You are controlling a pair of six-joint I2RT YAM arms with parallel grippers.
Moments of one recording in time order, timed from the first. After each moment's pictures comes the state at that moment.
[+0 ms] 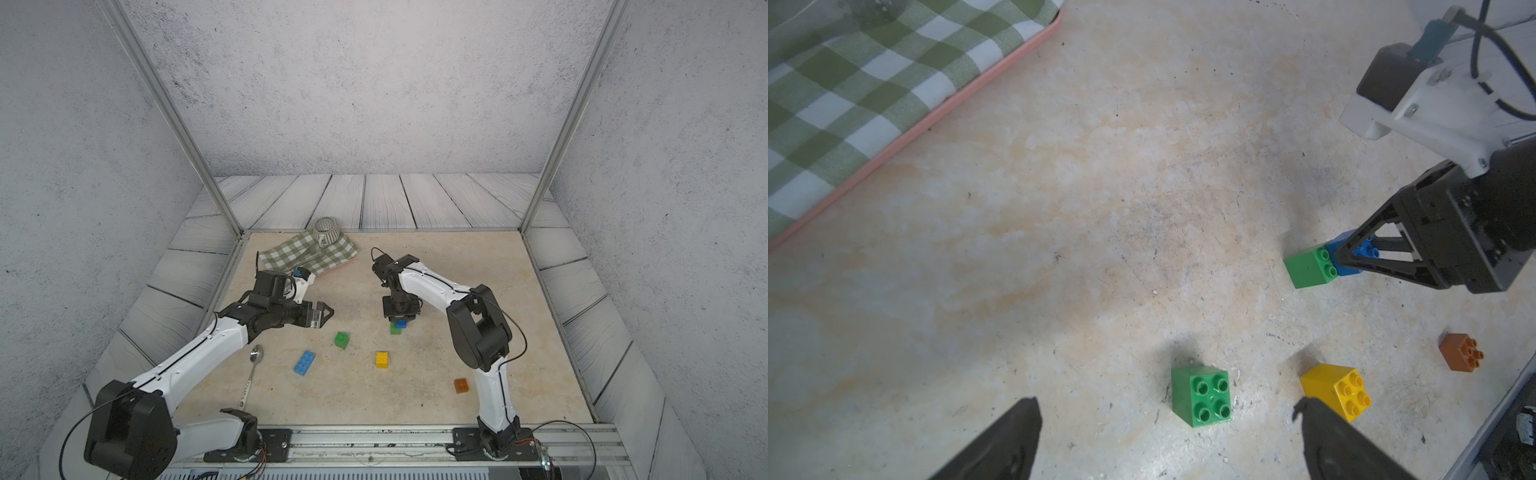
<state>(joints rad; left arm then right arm) -0.32 1.25 0.82 -0.42 0.34 -0.12 0.66 2.04 1.62 -1.14 -0.02 0.52</state>
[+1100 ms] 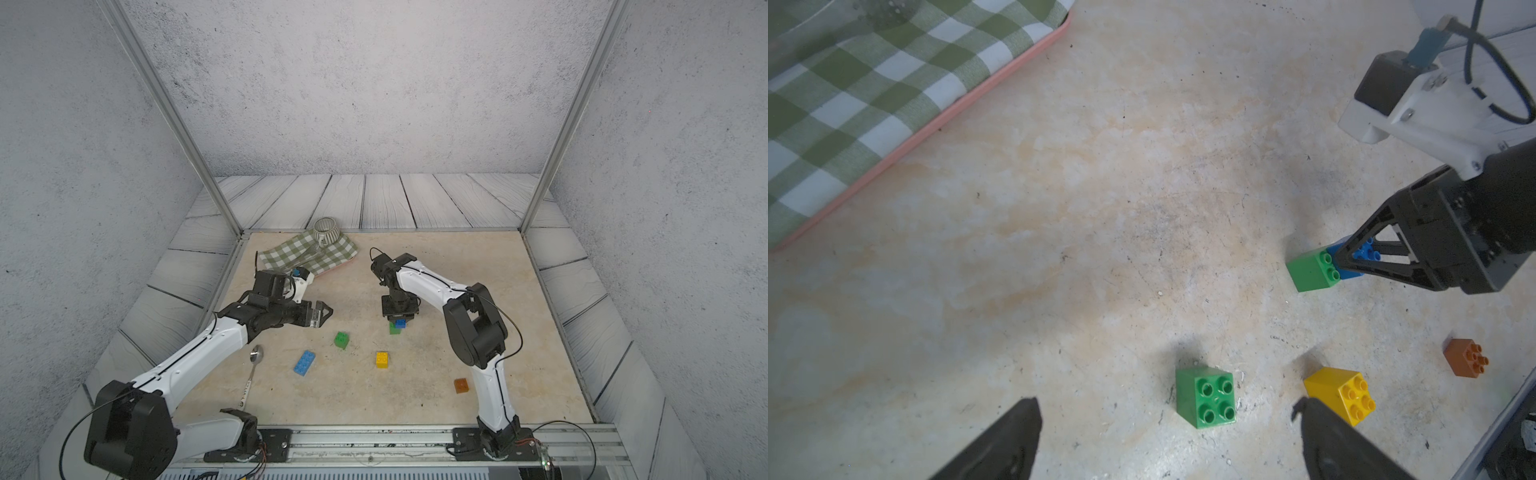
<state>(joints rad) -0.31 1.25 0.82 -0.42 0.33 -0.13 0.66 2.08 1.65 -1.17 -0.02 0.54</state>
